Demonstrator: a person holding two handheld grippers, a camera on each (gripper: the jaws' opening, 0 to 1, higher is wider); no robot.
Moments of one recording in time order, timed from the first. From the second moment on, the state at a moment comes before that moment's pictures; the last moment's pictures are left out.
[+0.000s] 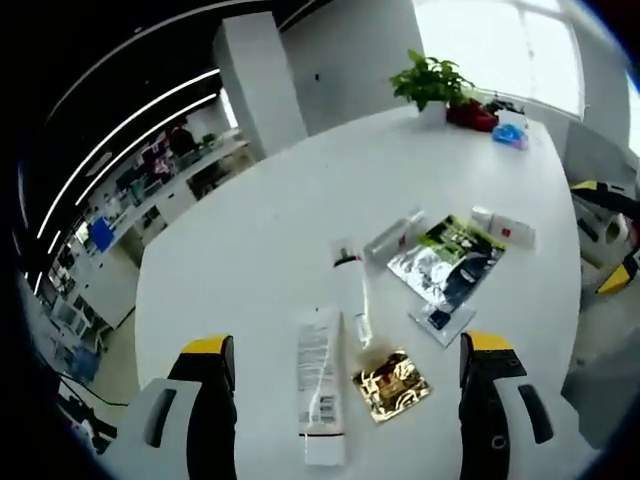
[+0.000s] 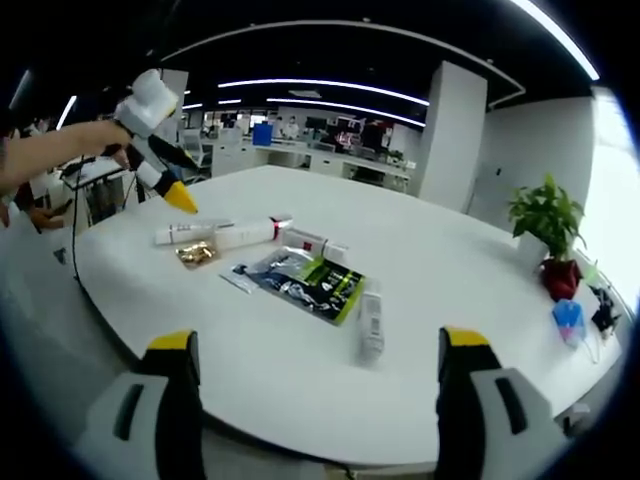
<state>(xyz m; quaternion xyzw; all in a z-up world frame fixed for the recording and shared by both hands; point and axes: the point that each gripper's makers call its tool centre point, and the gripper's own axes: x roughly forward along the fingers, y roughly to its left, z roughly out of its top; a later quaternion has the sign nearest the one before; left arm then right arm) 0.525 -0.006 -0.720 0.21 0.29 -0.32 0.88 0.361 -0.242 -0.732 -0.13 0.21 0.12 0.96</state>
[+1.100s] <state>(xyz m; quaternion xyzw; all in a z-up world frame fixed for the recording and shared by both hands) 0.547 -0.051 -0.757 0.22 0.37 -0.38 0.82 0.362 -0.245 -0.731 -0.13 0.21 0.11 0.96</state>
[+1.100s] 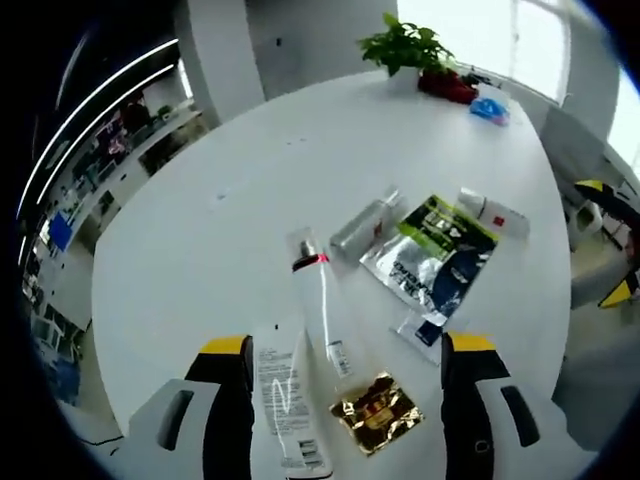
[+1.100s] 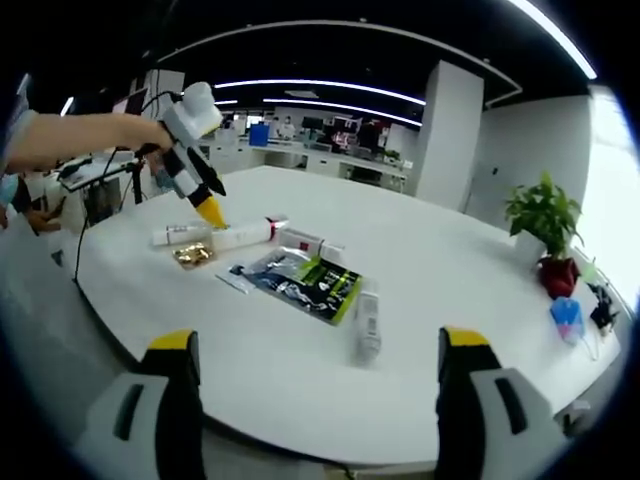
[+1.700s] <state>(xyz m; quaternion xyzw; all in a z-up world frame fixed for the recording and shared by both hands) 0.559 -0.066 -0.778 0.20 0.42 -0.40 0.79 0.361 -0.245 -0.733 -0.13 0.21 0.11 0.96</state>
